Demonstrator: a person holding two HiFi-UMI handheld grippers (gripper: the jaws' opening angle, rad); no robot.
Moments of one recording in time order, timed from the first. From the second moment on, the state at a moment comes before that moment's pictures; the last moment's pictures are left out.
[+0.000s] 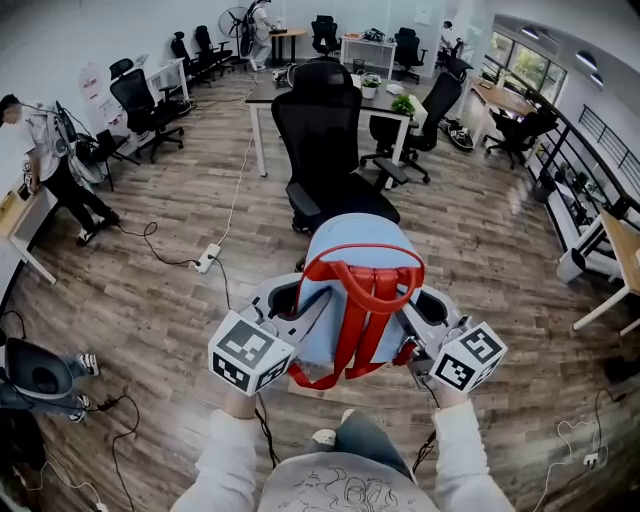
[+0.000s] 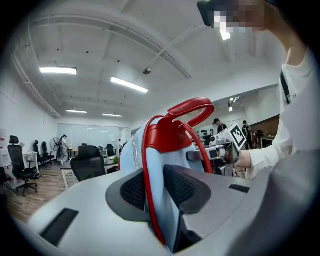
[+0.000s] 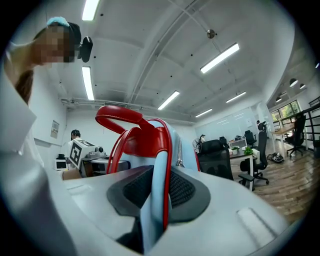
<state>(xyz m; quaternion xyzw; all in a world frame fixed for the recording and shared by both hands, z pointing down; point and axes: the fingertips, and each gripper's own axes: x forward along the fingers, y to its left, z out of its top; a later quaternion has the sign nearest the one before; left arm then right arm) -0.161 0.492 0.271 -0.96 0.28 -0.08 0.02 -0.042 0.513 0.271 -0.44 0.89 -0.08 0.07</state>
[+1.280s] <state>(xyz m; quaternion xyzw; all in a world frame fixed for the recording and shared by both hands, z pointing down) -0.062 0.205 0.265 -0.94 0.34 -0.07 0.01 0.059 0.211 0.263 -0.39 0.92 -0.06 0.07</state>
